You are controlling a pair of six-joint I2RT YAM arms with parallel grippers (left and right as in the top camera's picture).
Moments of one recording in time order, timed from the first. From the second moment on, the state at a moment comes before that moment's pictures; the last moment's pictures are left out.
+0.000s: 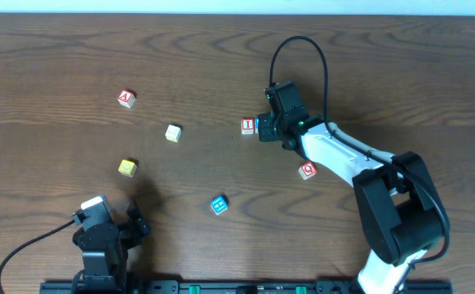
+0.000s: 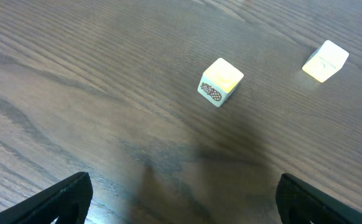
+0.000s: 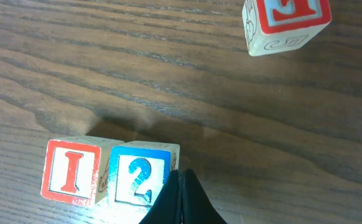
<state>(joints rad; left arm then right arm) -0.04 0.01 0.20 -0.87 -0.24 -0.38 0.45 1.91 1.12 -0.21 0.03 0.35</state>
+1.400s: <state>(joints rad) -0.04 0.01 0.20 -0.87 -0.24 -0.38 0.40 1.25 0.91 -0.29 0.19 0.26</state>
